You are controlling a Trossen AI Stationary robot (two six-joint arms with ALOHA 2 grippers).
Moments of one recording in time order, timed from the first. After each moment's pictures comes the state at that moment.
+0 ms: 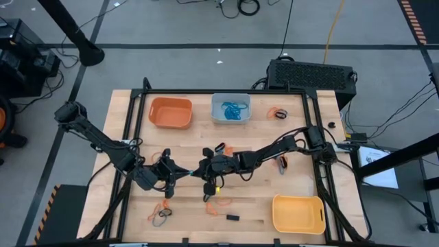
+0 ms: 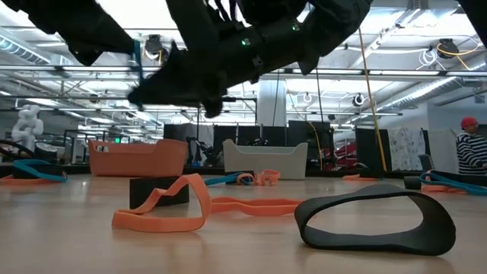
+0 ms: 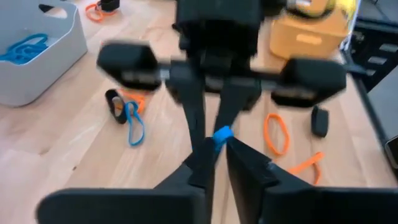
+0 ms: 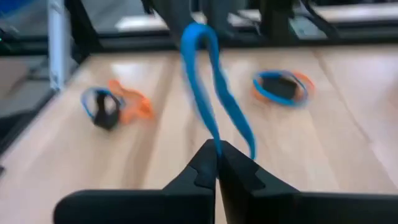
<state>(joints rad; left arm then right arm) -0.63 1.13 0.61 -0.10 -0.63 -0.55 0.18 2.11 1.33 0.39 0.05 0.16</state>
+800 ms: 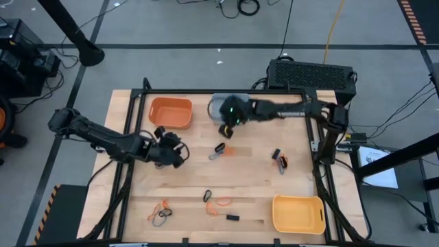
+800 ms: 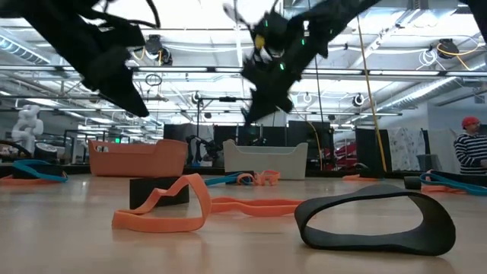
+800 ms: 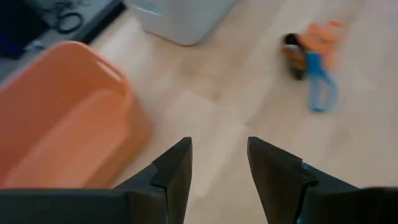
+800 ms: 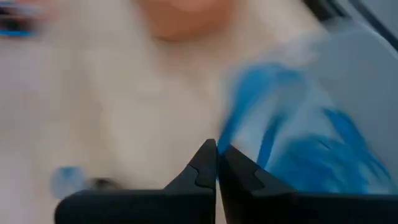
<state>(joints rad) -0.24 1.13 0.61 -0.46 -0.66 -0.55 -0.31 1.82 1.33 -0.36 0.05 0.18</state>
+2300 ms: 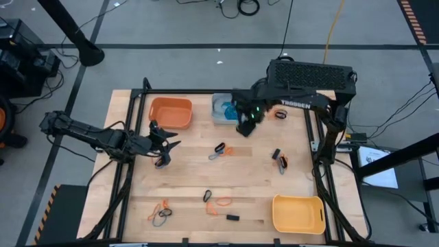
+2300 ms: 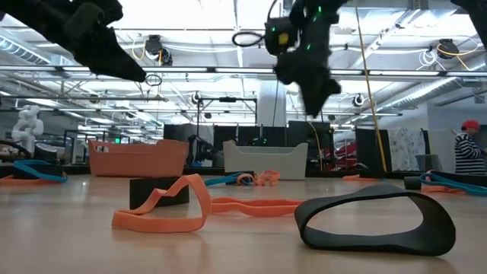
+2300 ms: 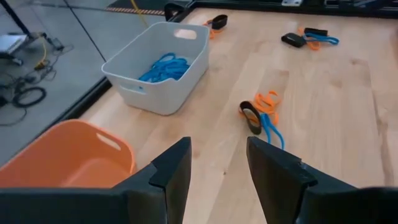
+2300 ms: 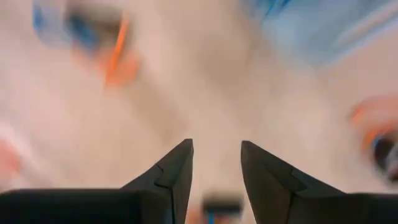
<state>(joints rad) -0.25 0.74 0.48 -0.29 -0.60 -0.24 -0.32 1.83 1.63 -1.31 -0.09 0.35</state>
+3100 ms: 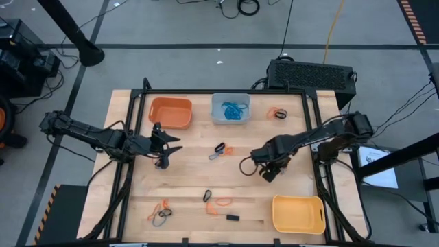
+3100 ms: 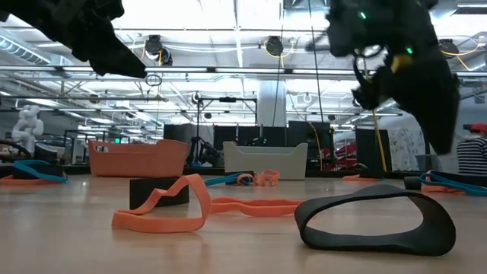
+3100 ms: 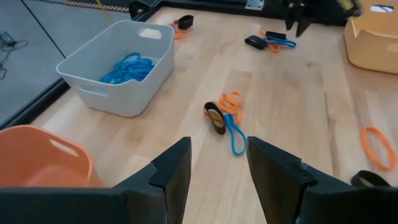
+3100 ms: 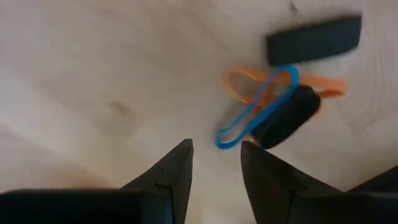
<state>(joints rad) -0.25 0.74 0.48 -0.25 -0.47 -0.26 0.15 1.57 0.97 -1.10 -0.13 0.96</state>
